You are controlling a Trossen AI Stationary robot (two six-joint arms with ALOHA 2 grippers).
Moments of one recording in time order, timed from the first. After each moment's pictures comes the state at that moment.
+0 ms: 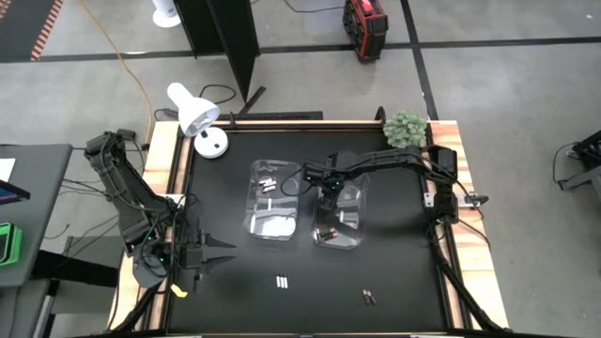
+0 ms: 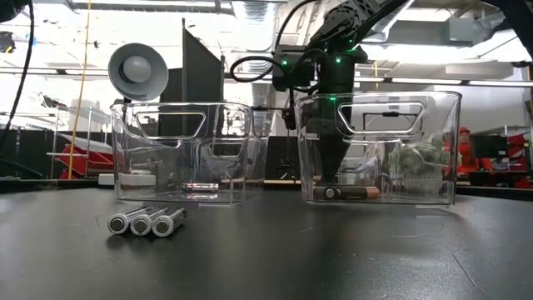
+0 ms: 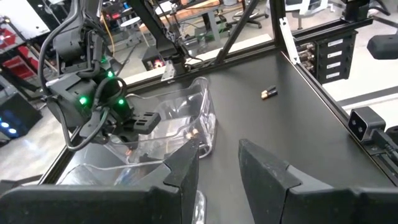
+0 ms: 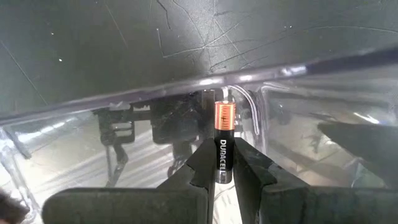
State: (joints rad) left arm -1.01 1.05 0.82 -0.24 -1.06 -0.15; right arm -0.18 1.96 1.38 -0.85 0.12 0.15
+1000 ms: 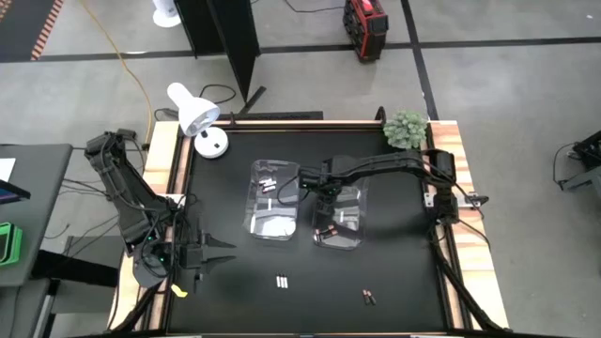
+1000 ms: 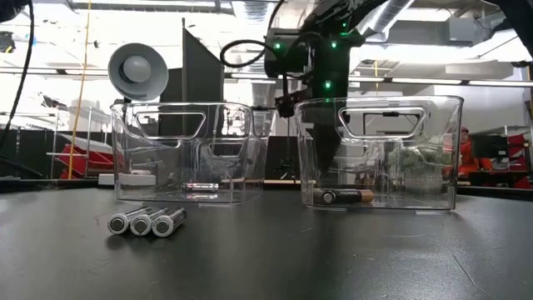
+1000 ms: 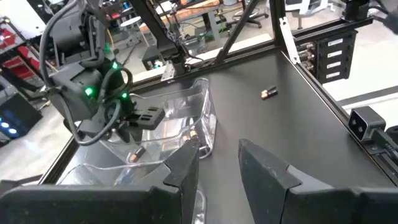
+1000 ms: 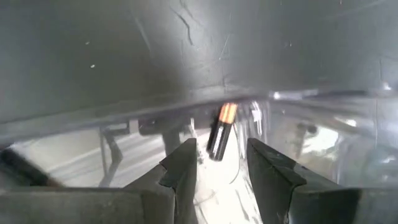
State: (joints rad) left arm -1.01 1.05 0.82 -0.25 -1.05 -0.15; right arm -0.12 1.97 1.49 -0.98 0.21 0.17
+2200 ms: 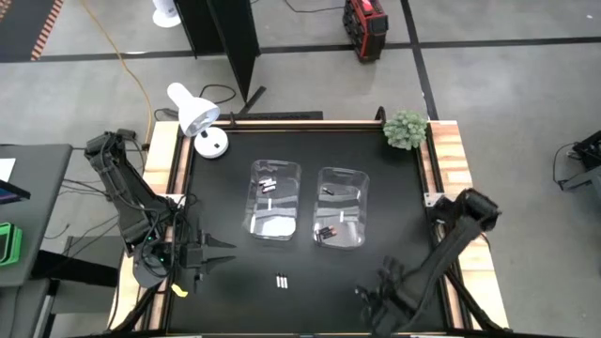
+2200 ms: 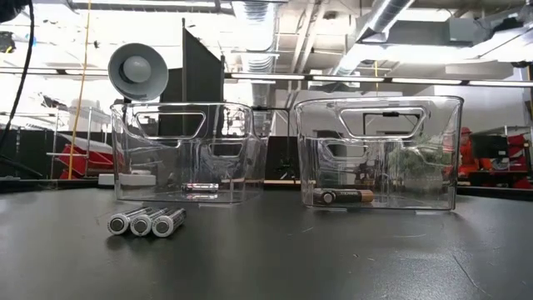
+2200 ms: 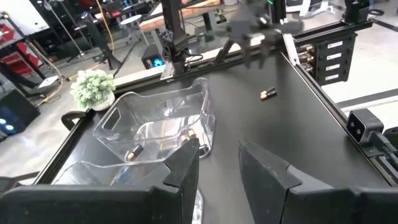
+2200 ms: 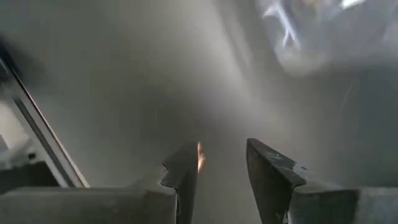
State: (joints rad) left arm -1.01 1.05 0.82 -0.25 -1.05 -0.17; right arm 0.82 1.88 1.56 -1.21 0.31 1.37
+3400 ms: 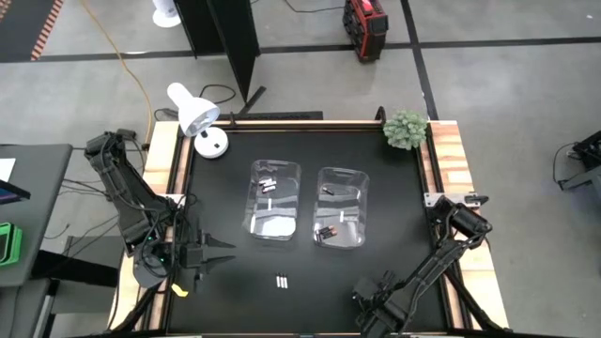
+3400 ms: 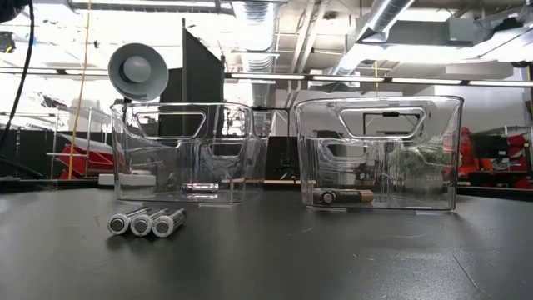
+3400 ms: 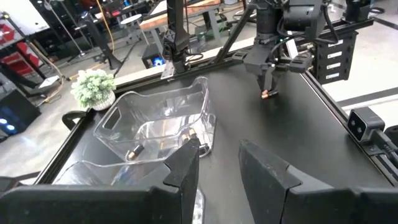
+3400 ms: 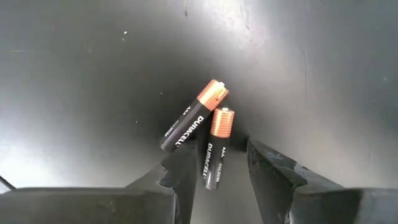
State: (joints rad) left arm -1.01 1.05 0.82 -0.26 -1.05 -0.17; right arm 0.85 2.05 1.43 -1.01 0.14 1.52
